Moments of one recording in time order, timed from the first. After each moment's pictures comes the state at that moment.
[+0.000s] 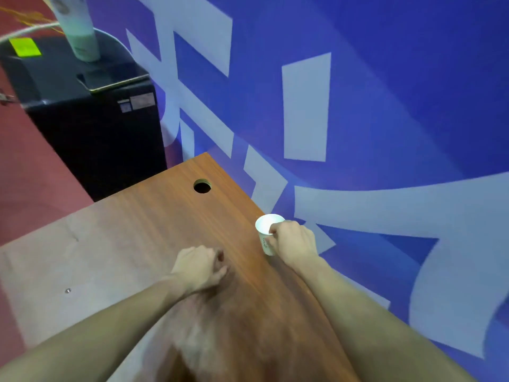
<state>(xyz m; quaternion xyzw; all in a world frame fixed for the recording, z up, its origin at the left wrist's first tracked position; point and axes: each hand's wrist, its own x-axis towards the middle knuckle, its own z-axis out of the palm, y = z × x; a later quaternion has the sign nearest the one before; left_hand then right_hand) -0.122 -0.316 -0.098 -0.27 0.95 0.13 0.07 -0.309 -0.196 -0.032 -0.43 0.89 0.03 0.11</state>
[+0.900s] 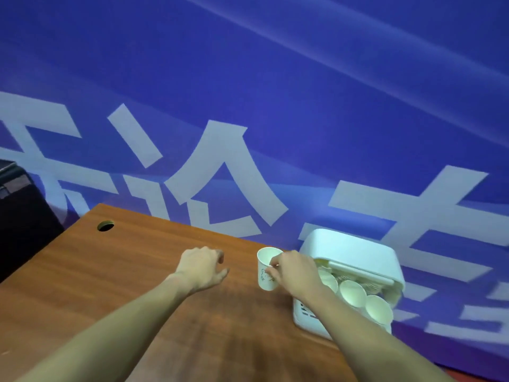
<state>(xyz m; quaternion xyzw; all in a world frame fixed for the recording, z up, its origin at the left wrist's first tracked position) -0.093 -0.050 0.040 -0.01 1.00 0.01 0.03 -0.136 0.185 0.058 -0.24 0.97 -0.03 0.02</state>
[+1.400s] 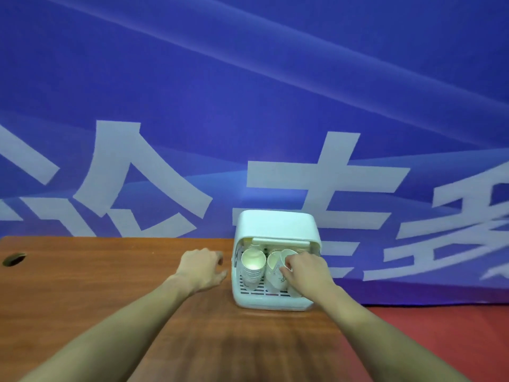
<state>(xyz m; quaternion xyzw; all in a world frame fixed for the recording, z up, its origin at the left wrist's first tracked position) -0.114 0.122 0.039 0.11 0.99 -0.02 0.05 -0.095 0.384 0.054 -0.09 1.00 0.00 0.02</state>
